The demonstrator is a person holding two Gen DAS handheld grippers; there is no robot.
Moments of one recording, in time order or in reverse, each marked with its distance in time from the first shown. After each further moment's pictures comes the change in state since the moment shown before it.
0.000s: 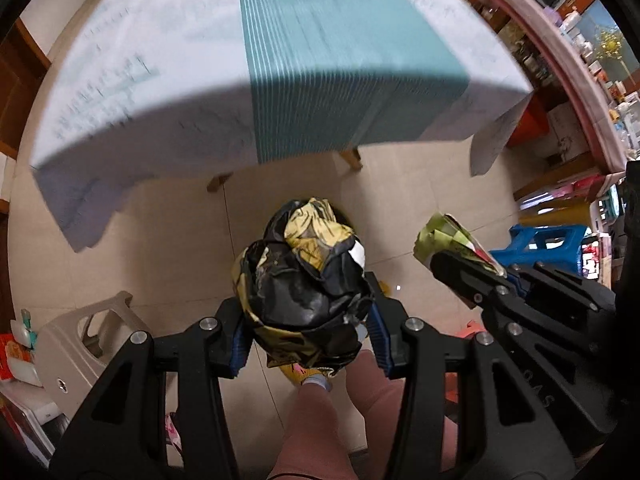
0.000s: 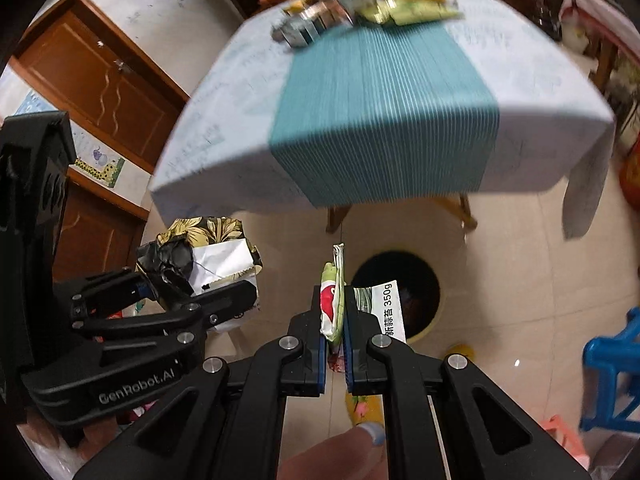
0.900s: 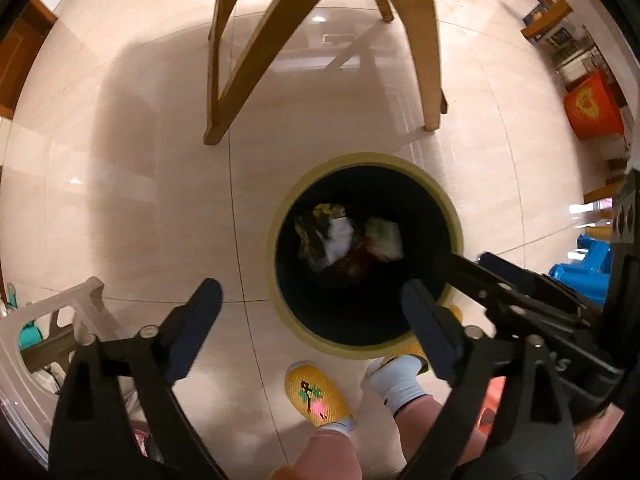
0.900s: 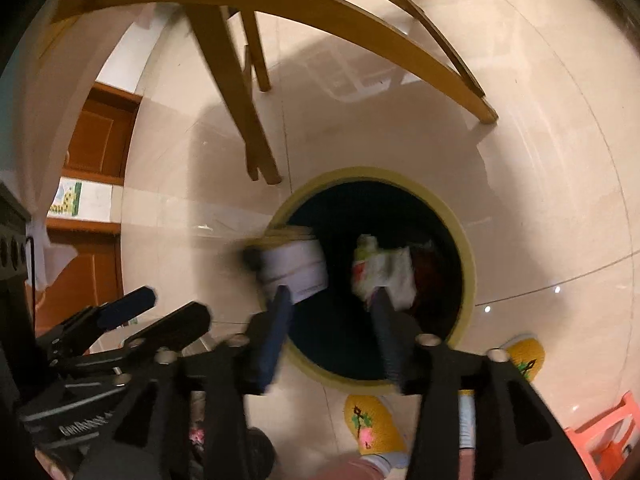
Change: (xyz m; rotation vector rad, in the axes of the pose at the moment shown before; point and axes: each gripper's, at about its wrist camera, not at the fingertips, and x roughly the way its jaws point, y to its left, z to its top) left arm 0.311 0.058 0.013 -0.094 0.123 0.103; right arm 0.342 -0.168 -0.040 0.249 0.185 0.061
